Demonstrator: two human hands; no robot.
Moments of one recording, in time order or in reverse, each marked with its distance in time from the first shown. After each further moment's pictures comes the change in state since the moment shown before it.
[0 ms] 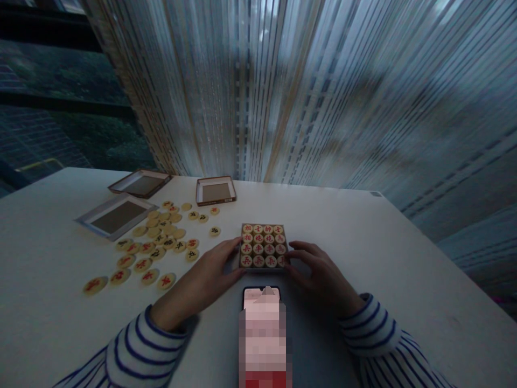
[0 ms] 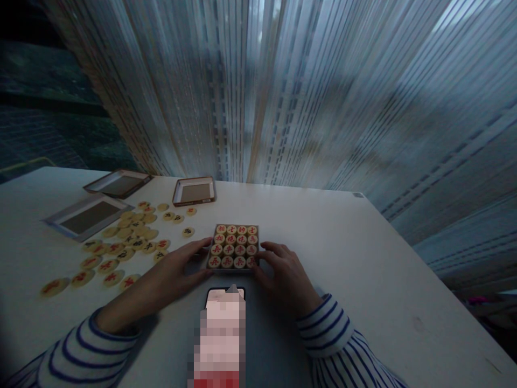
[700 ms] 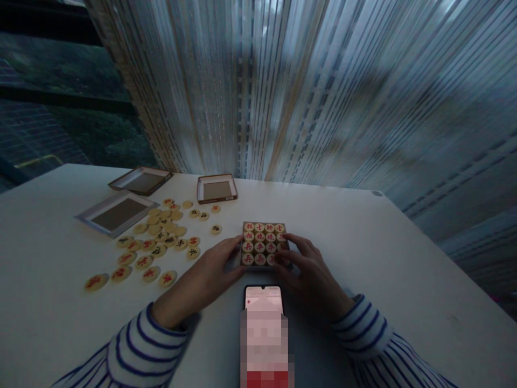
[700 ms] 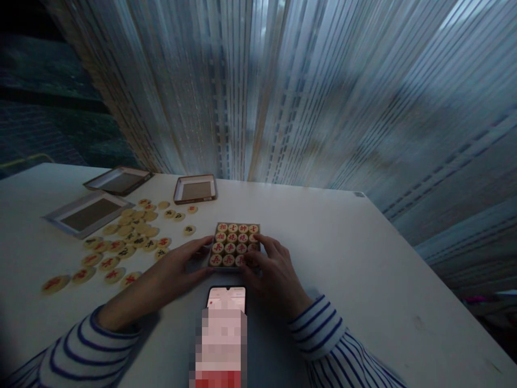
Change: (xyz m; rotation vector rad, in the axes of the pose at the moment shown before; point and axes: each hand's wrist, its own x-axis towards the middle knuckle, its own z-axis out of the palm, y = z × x) left_hand -0.001 -0.002 0.000 -0.033 -0.021 0.019; right_hand 0.007 -0.018 0.012 -0.044 0.100 -0.074
